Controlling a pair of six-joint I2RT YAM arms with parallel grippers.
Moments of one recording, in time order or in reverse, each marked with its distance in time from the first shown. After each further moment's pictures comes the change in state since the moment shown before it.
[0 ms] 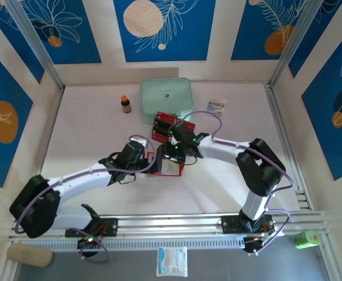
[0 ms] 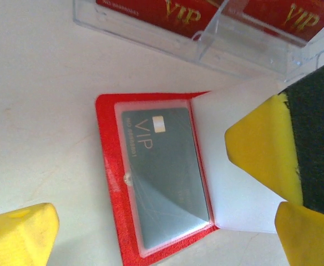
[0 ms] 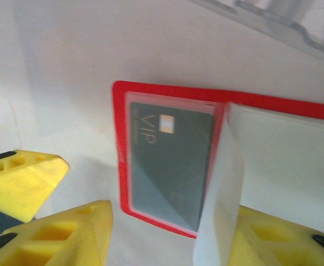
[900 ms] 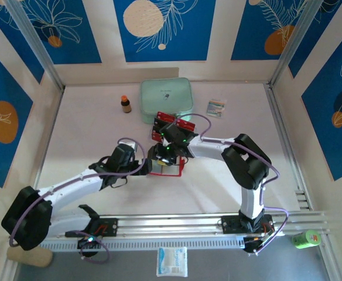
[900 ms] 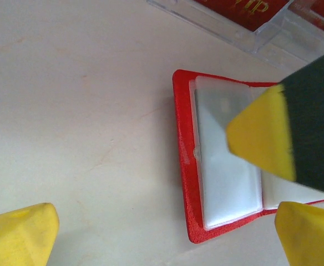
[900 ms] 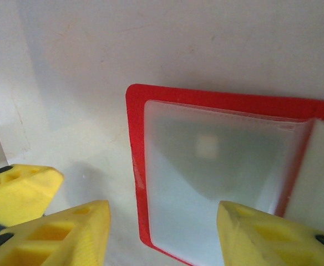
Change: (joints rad) left arm 0.080 -0.084 -0.094 -0.029 0.009 -0.015; right arm 0.026 0.134 0.067 0.062 -0.051 0.071
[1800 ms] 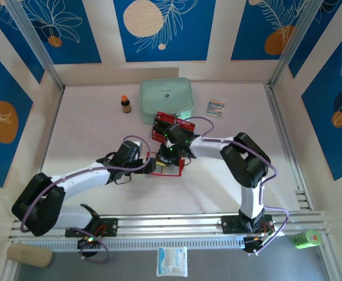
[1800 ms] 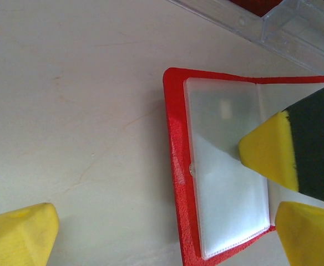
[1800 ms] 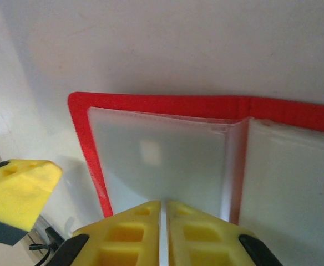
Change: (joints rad) left arm 0.002 0.137 0.054 0.037 0.032 0.018; right arm -0.021 0.031 -0.038 0.027 -0.037 0.045
